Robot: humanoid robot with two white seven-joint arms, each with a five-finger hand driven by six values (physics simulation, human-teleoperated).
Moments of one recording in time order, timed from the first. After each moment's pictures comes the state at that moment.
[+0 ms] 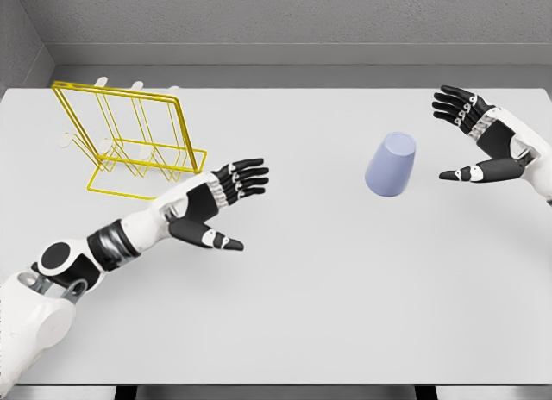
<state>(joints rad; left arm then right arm) -0.26 0.50 -0.53 -1.55 0.79 -0.10 -0.61 -0.48 -0.85 0.67 -1.17 -0.98 -0.55 0.61</state>
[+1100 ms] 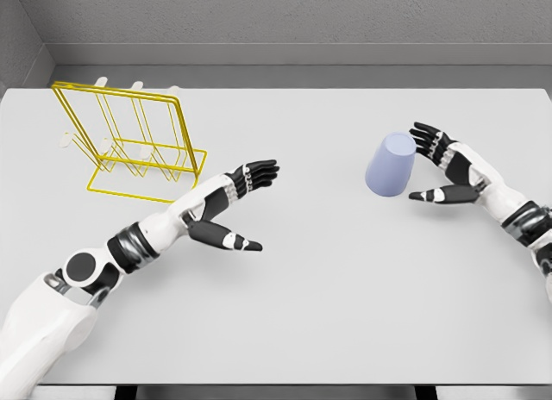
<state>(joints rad) -0.28 0.46 -0.60 -1.48 0.55 -0.30 -0.47 -0.48 -0.61 0.64 -0.85 -0.85 -0.55 0.61</state>
